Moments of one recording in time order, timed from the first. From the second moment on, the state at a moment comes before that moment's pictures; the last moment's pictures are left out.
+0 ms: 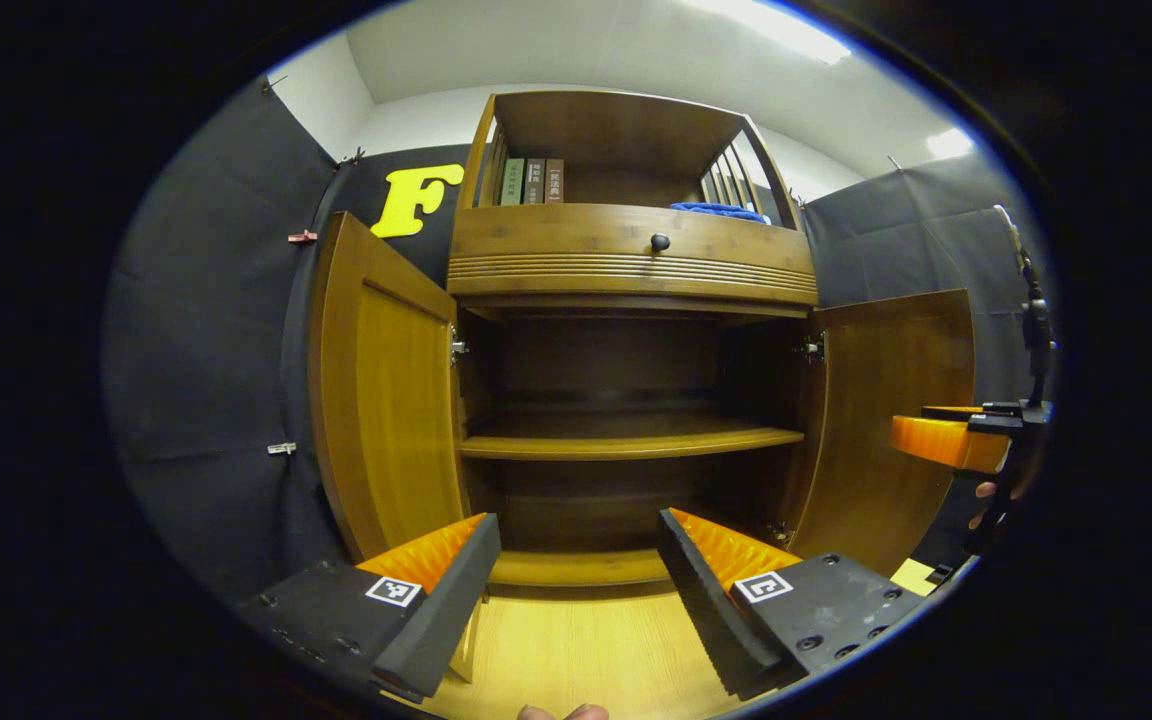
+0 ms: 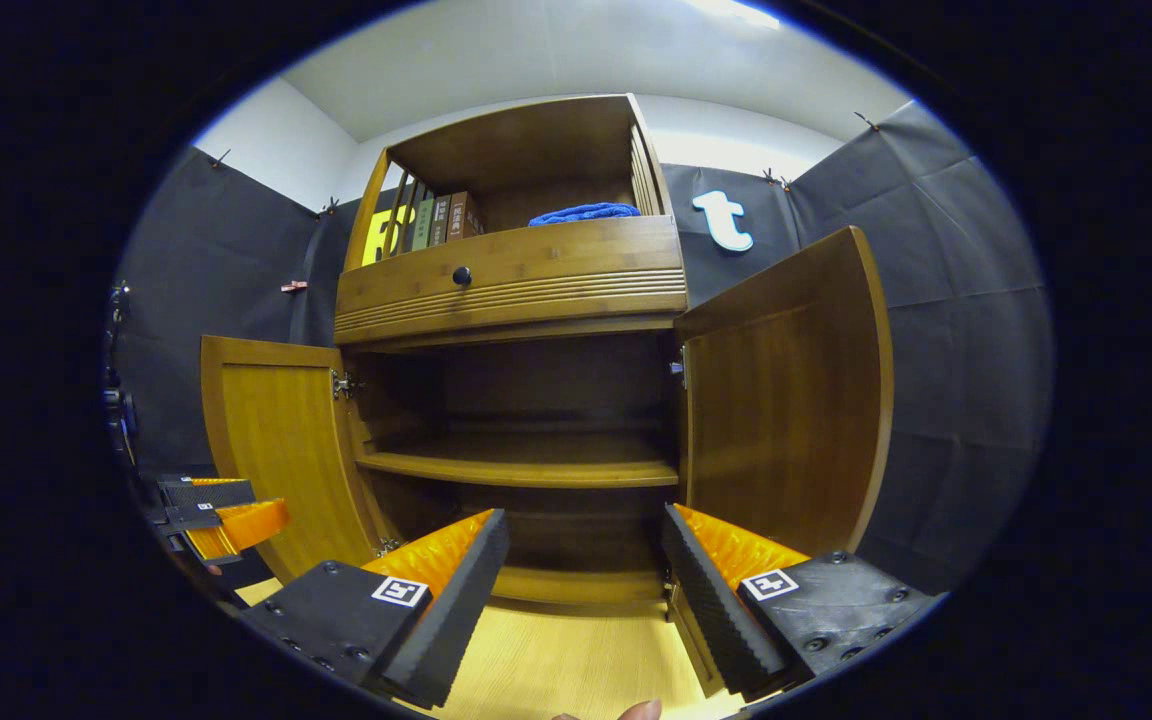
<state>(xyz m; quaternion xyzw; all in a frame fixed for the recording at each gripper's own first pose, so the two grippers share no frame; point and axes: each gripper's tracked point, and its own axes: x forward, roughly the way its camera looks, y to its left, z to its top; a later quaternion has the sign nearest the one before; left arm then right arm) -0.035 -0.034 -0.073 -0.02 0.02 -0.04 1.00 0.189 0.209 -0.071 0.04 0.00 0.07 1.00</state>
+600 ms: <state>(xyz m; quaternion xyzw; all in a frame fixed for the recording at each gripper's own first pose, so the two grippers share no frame) -0.034 -0.033 -0.063 -0.04 0.01 -0.04 1.00 0.189 0.216 -0.068 0.04 0.00 0.06 1.00</state>
